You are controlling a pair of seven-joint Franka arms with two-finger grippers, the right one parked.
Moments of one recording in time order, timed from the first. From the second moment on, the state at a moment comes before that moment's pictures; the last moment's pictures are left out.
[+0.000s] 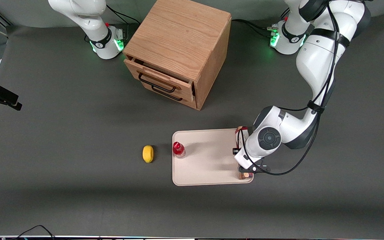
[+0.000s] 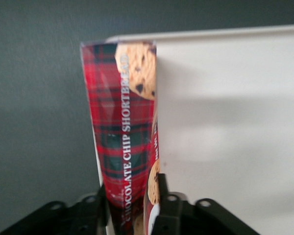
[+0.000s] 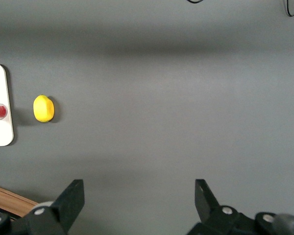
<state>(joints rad) -0.11 0.82 -0.40 -1.43 0.29 2.19 -0.55</state>
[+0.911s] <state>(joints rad) 0.10 0.25 -0.32 -1.55 0.14 1.78 -0.24</state>
